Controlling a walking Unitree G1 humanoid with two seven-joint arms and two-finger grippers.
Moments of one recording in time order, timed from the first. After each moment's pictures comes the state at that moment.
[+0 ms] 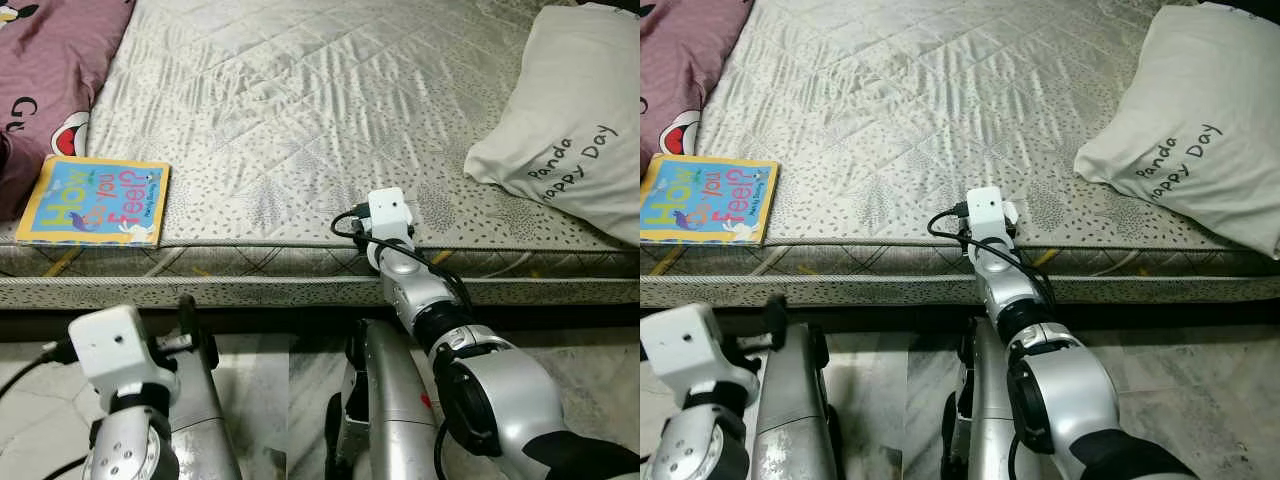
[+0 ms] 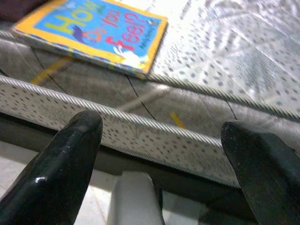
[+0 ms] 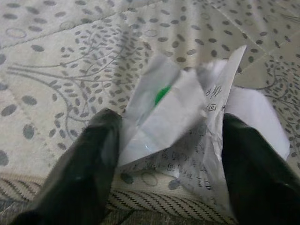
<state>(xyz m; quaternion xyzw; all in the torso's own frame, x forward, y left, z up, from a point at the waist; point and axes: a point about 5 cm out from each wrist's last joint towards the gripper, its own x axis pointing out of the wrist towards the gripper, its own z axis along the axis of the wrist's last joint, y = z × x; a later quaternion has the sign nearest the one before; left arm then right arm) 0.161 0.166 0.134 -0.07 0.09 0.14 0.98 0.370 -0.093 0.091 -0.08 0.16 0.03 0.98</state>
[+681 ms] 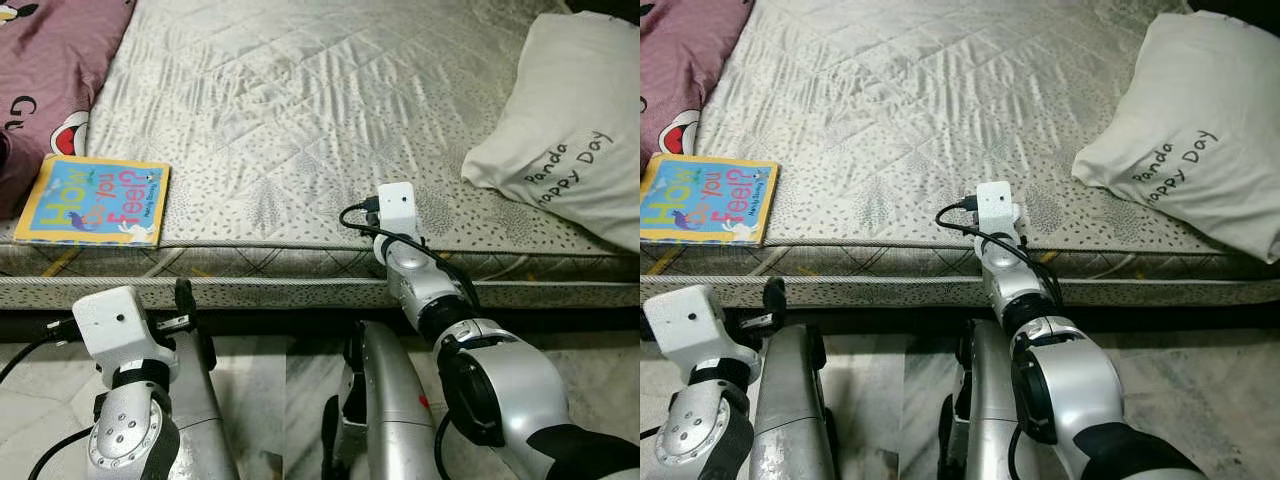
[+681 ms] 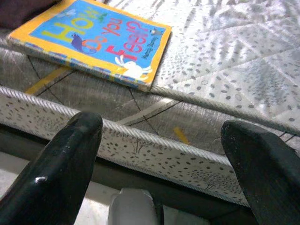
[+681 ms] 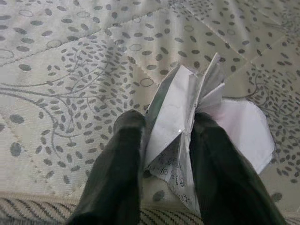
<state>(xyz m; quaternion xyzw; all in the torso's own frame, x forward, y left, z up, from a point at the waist) 0.183 0.174 0.126 -0.06 0.08 0.15 0.98 0.373 -0.102 0.093 -0.06 0.16 0.02 0.98</state>
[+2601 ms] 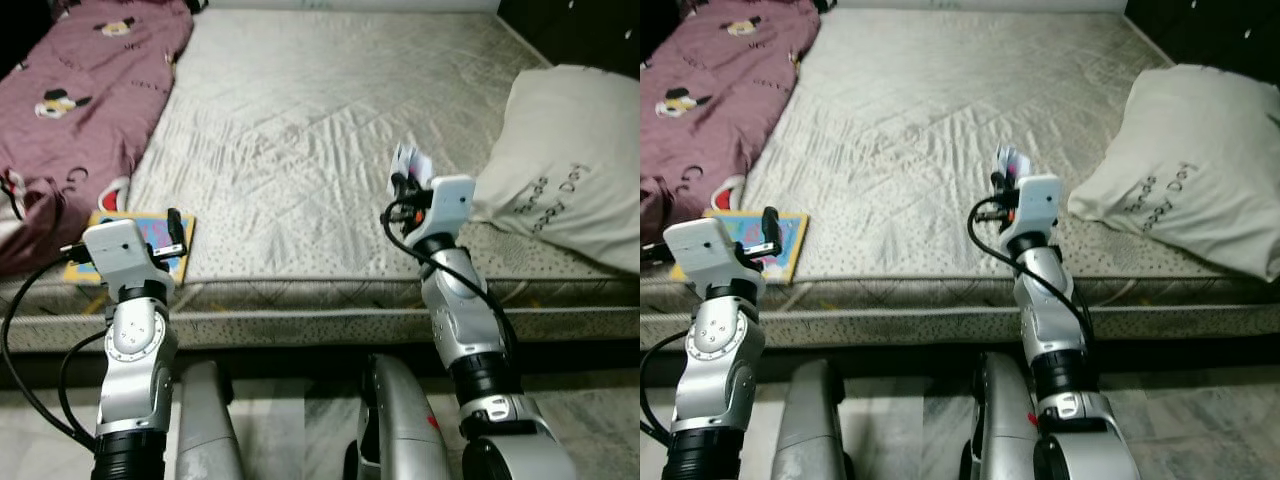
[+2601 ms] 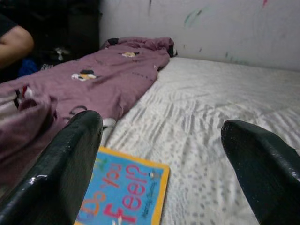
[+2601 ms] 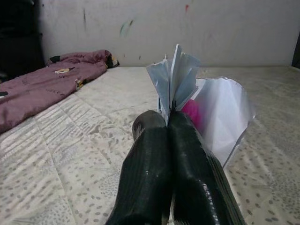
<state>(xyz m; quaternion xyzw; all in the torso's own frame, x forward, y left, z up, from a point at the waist) 0.276 0.209 0.125 -0.02 -0.06 0.15 0.99 0.339 -0.127 0.138 0.04 -0.08 0.11 0.99</state>
